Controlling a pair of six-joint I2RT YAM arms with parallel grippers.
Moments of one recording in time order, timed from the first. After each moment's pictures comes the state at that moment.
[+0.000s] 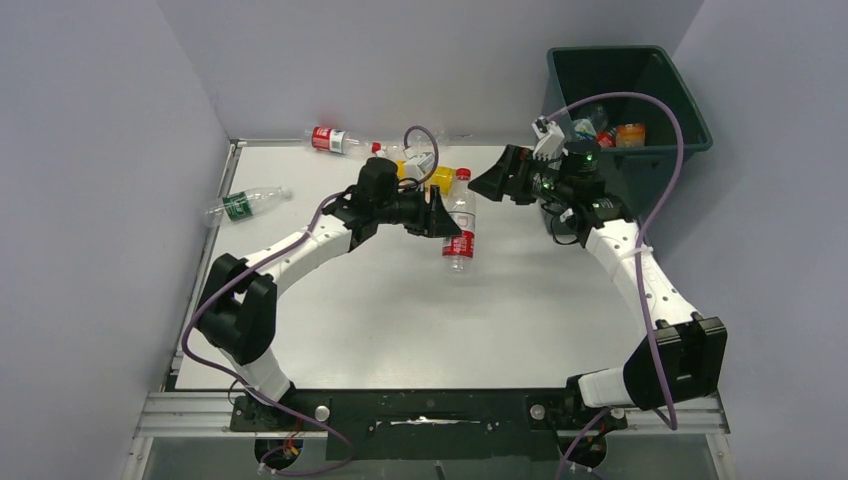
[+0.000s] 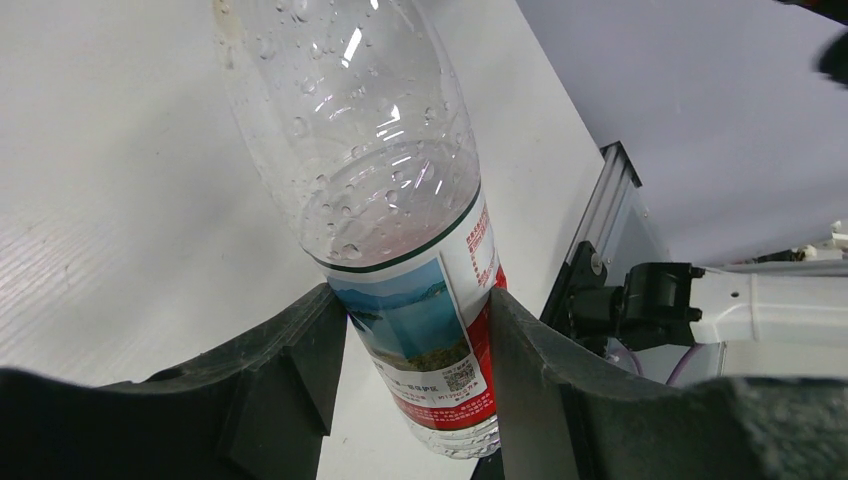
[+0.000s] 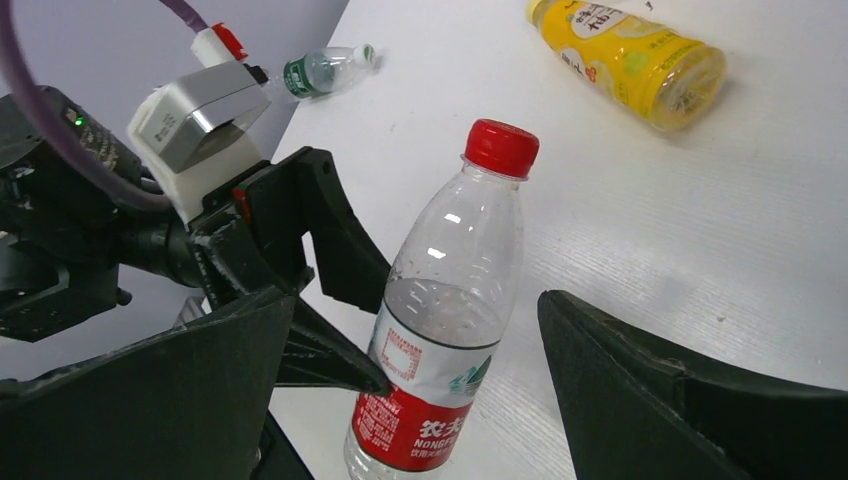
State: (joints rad) left arm -0.58 1.70 1.28 -0.05 0.61 -0.53; right arm 0.20 1.36 1.22 -0.21 -0.61 0.46
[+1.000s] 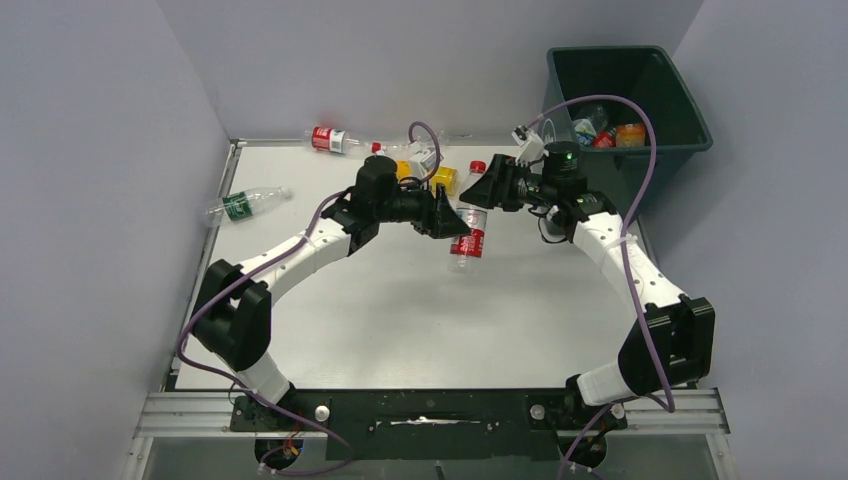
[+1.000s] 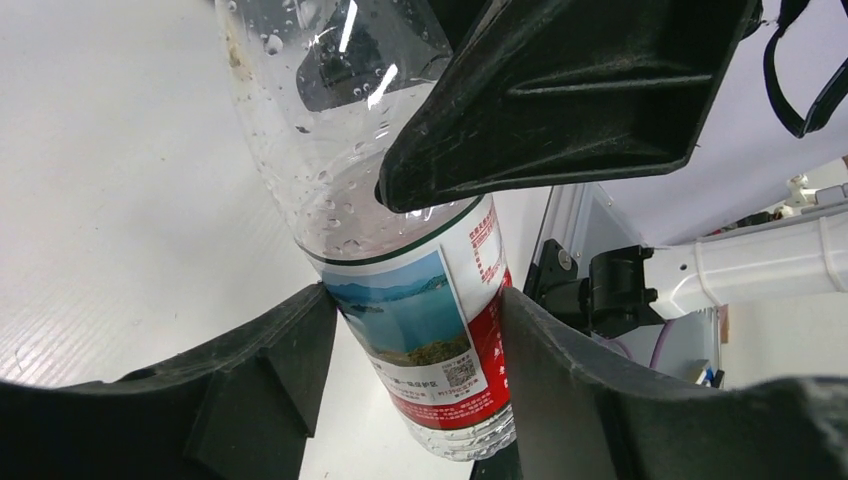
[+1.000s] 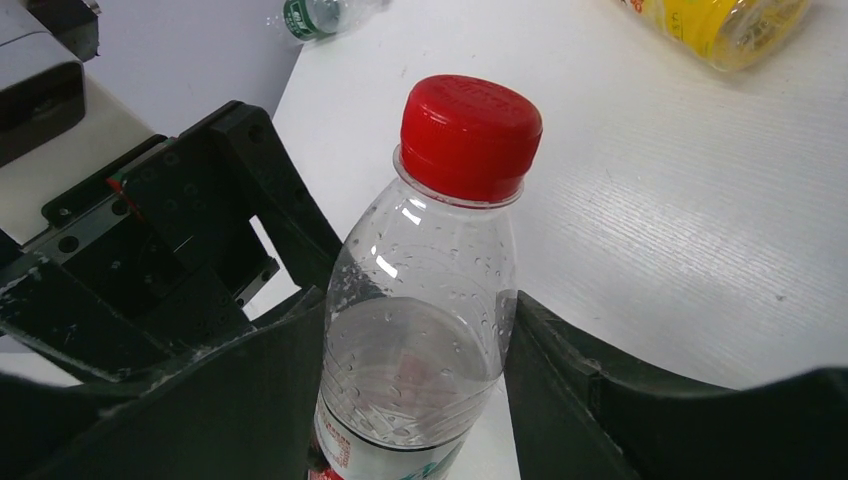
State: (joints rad) left arm -0.62 1.66 1.27 0.07 0.69 -0.51; right arm 0.26 1.45 1.24 -0.26 -0.64 0.46
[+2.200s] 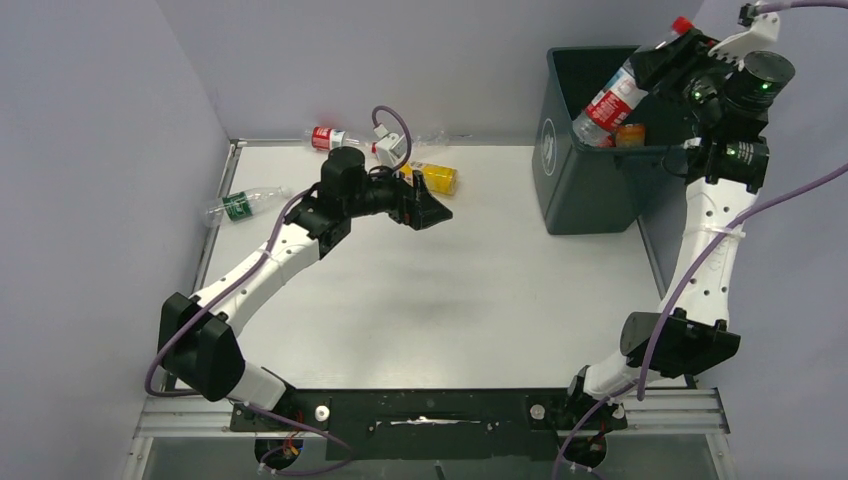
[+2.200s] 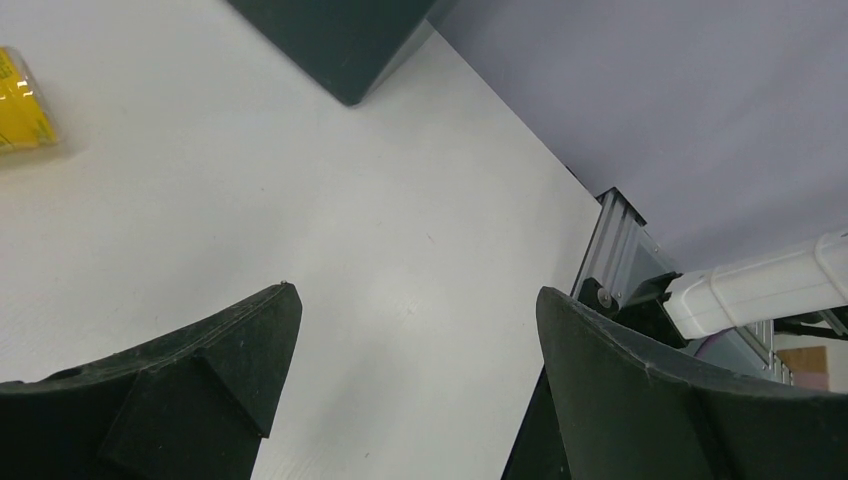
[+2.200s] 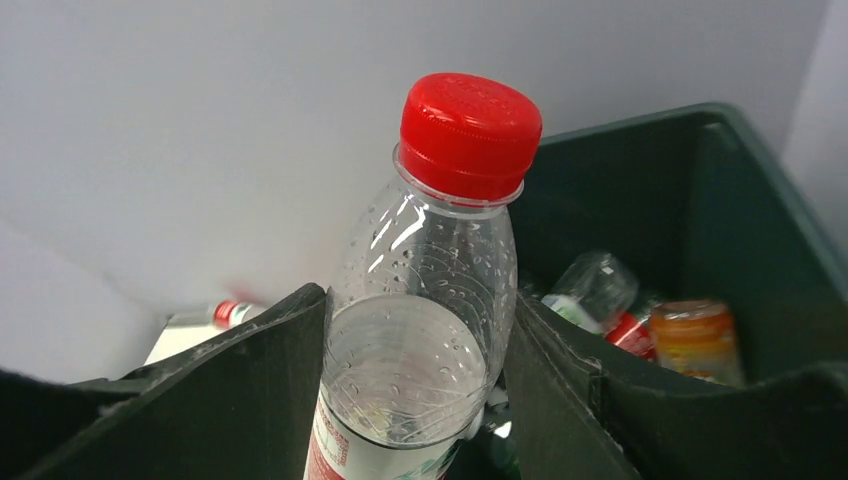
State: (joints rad) left arm -0.55 1.47 1.26 -0.05 0.58 -0.44; right arm -0.28 1.56 2.00 -0.44 -0.48 0.37
